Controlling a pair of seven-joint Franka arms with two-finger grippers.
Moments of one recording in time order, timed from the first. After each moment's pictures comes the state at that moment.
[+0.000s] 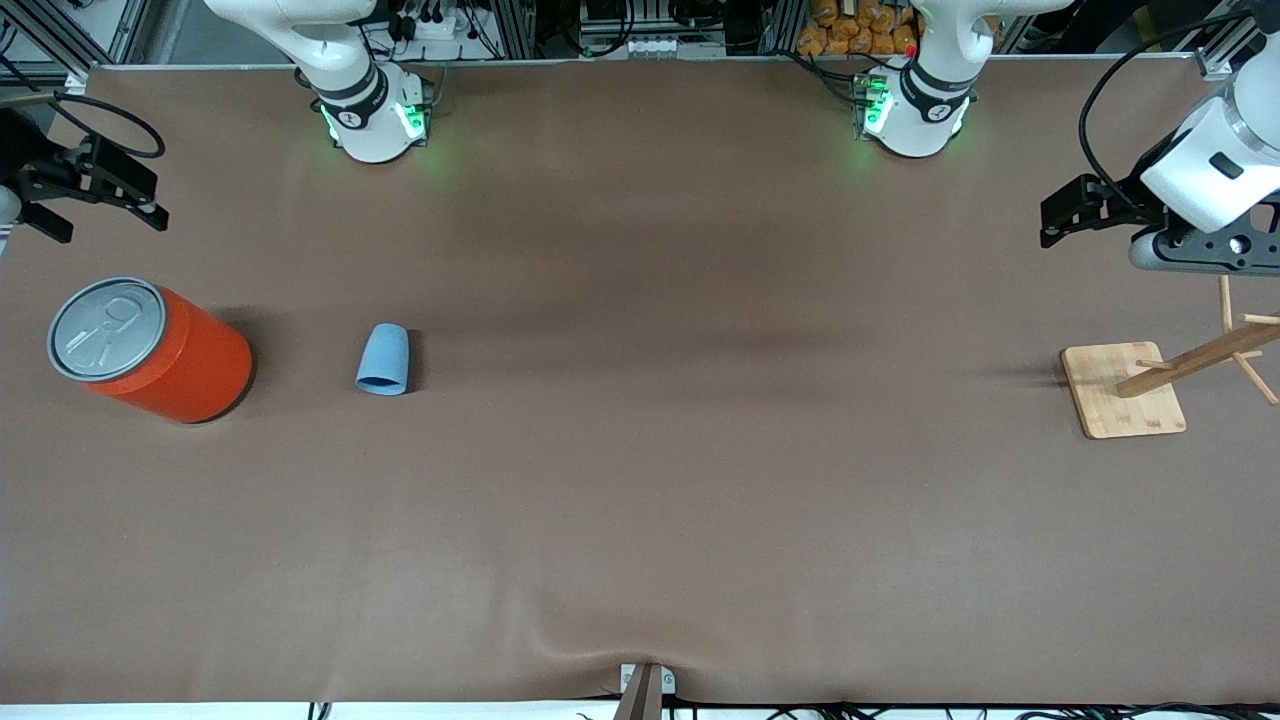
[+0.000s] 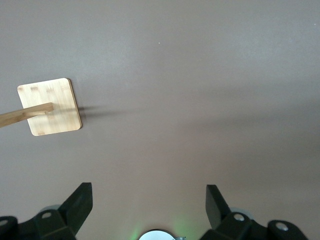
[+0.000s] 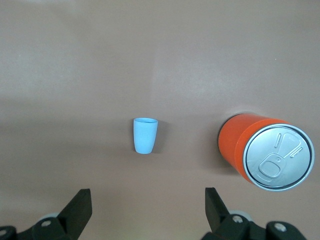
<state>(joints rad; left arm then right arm) -0.04 -0.02 -0.09 -1.58 0.00 1.48 -0.04 0.01 -0.04 0.03 -1.46 0.04 1.44 -0.07</state>
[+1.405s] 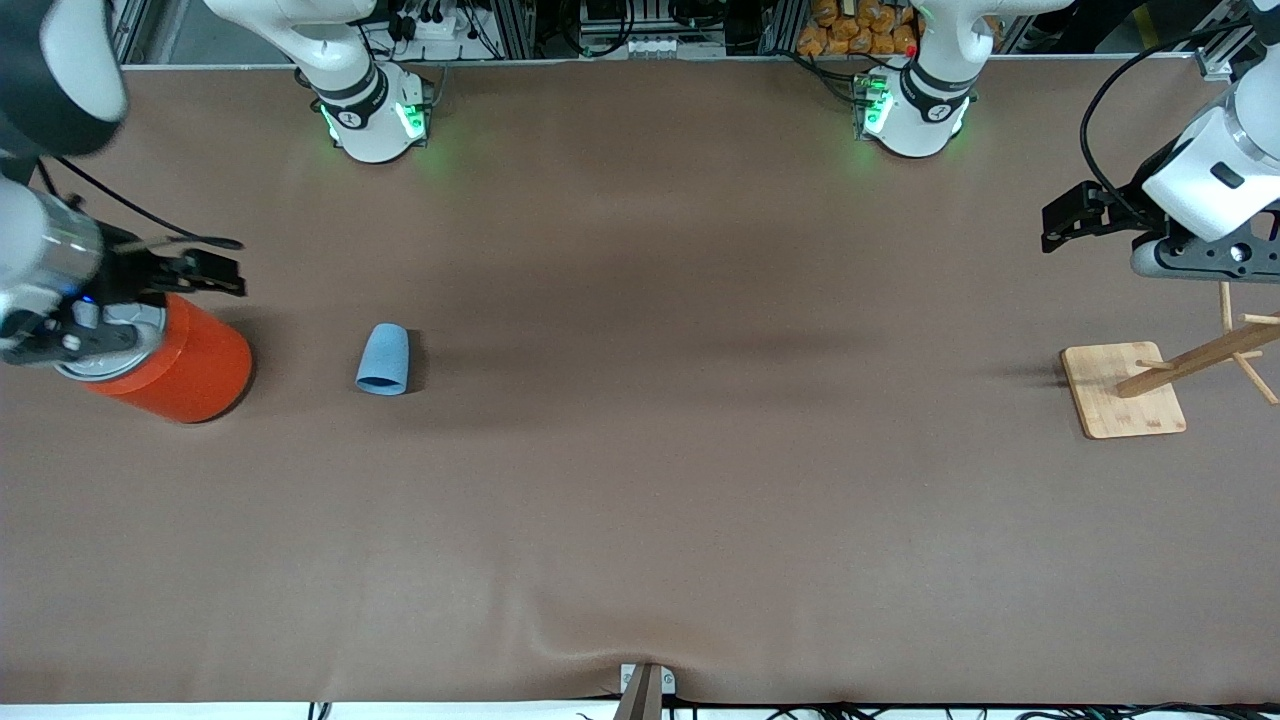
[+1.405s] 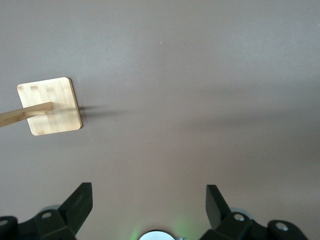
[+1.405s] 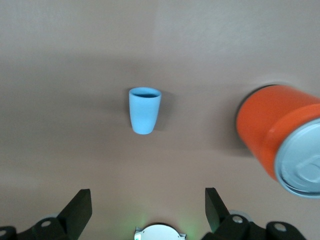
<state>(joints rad) -0.03 -0.01 -0.09 -1.58 0.00 1.50 -0.04 0.03 0.19 0.04 -1.51 0.04 1.43 -0.07</state>
